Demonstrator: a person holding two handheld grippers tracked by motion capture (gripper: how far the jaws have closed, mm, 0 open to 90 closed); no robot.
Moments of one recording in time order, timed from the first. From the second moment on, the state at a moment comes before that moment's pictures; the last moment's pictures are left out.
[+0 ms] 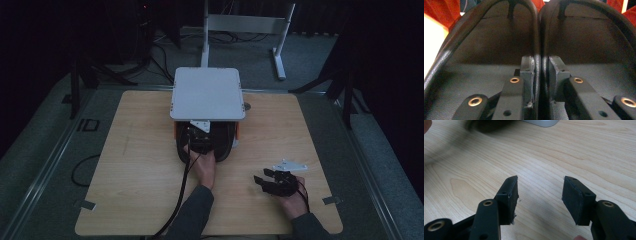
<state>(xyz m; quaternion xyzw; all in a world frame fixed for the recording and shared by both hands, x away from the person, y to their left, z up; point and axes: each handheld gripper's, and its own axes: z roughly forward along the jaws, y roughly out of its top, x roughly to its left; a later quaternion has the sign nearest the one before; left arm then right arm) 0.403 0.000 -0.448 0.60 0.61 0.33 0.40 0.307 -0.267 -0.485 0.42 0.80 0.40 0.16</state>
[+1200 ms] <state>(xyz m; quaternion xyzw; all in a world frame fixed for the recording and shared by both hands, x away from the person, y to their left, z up) 0.444 -0.007 -0.441 0.58 0.61 0.36 0.41 0.307 -0.267 -0.484 0.42 0.80 0.40 0.15</state>
